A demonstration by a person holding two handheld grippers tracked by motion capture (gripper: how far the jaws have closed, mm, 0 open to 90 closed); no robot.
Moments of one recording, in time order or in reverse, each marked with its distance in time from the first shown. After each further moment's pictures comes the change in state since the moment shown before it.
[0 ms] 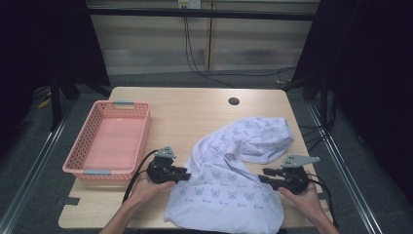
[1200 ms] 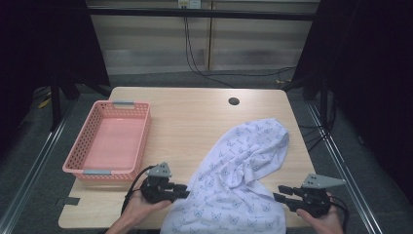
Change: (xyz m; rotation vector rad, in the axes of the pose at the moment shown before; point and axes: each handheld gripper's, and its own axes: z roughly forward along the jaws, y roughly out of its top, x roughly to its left) left arm -0.044 -0.017 -0.025 -0.042 -0.058 0.045; right arm 0.022 -0.041 -0.053 -0.023 -0.008 0.079
